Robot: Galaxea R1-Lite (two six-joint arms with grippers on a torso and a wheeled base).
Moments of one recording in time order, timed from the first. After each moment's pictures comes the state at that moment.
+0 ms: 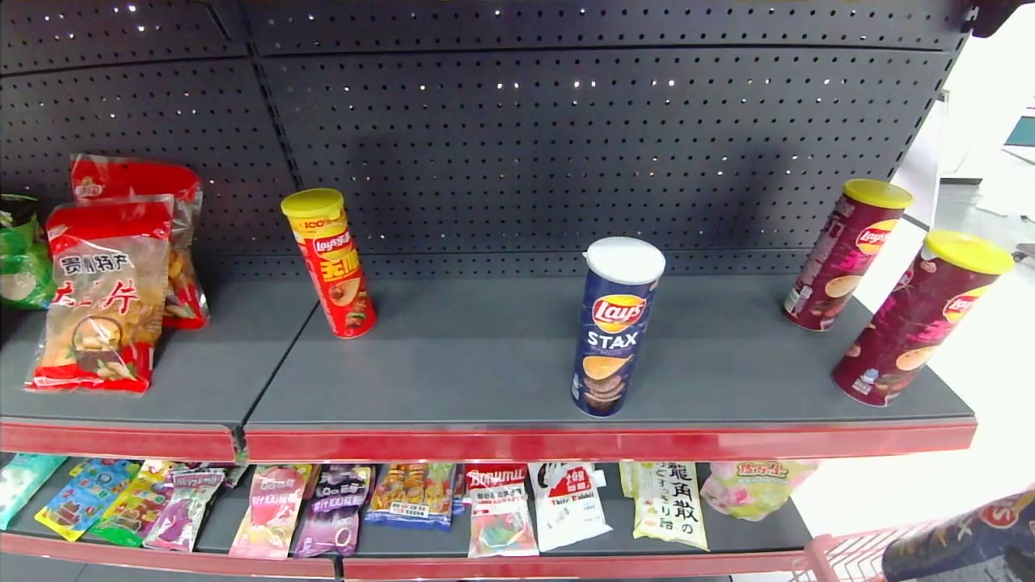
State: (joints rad) left arm -0.22 0.29 -0.21 0.16 -0.26 0.01; right arm 0.15 0.48 -0.27 0.07 0.02 -0.26
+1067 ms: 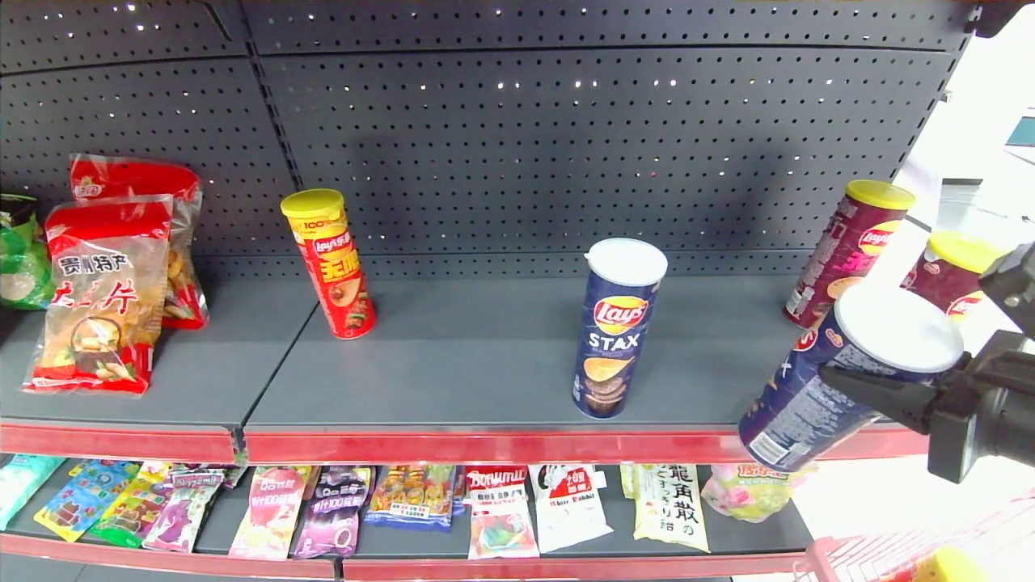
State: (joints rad) left arm -0.19 0.15 -0.07 0.10 0.14 -0.01; right arm 0.27 1.14 -0.57 -0.24 0.18 -0.25
